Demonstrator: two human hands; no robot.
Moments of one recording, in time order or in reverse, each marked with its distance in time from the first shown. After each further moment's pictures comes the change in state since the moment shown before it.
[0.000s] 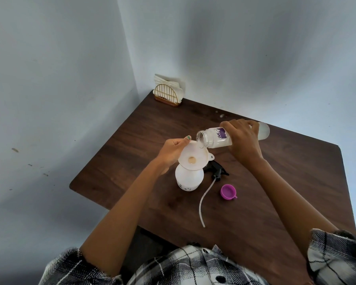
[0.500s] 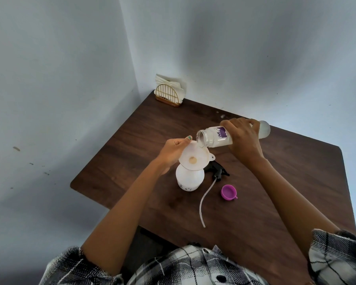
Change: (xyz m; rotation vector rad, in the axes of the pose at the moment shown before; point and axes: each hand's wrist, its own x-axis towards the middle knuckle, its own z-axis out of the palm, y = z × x) left_hand -0.001 0.001 0.001 0.004 -0.006 -0.010; right_hand 0.004 -0.002 -0.002 -0.009 0.034 -0.034
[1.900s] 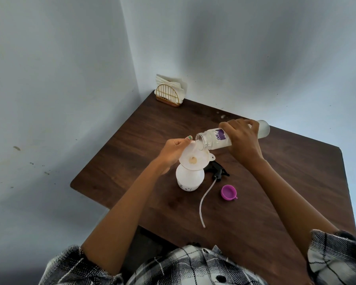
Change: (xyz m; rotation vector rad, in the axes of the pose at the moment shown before) left_hand 0.005 -0.005 -0.002 0.002 -0.006 0.019; right_hand -0.001 0.000 0.000 -0.012 -0.025 -0.026
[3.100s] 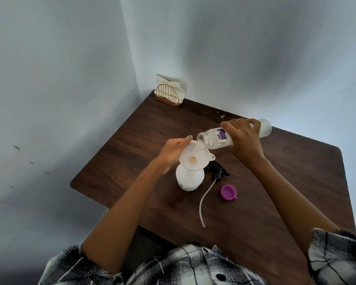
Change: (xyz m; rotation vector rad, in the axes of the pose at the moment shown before) left_hand -0.002 0.004 0.002 -0.002 0.009 -0.013; right_hand -0.001 0.004 0.001 -0.013 0.001 -0.003
